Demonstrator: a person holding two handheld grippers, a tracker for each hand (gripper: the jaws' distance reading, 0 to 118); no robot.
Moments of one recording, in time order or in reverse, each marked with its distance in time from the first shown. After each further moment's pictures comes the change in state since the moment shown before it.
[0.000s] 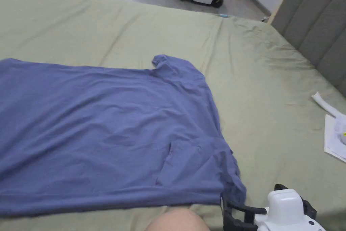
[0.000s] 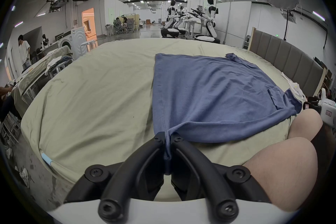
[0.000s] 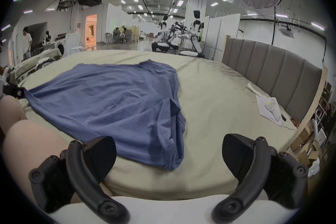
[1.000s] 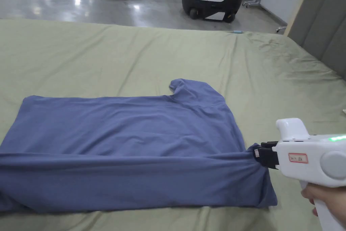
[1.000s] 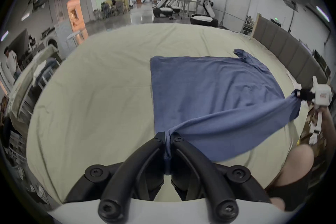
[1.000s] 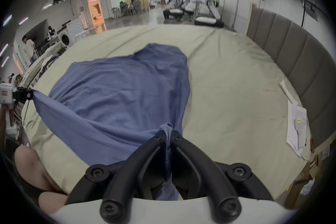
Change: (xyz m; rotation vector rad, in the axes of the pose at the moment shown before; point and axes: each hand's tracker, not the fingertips) left arm -0.035 0.165 -0.123 -0.263 -0.070 -0.003; right arm 0.055 0.152 -0.163 -0.354 0.194 -0.034
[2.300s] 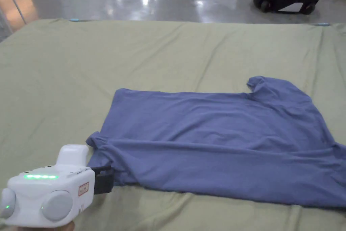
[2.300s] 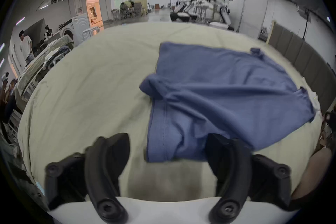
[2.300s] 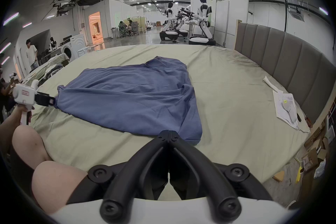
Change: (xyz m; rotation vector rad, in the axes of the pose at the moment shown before) left arm 0.031 -0.081 -0.061 0.047 0.164 0.046; right arm -0.071 -0.124 0.103 0.268 -0.062 -0.034
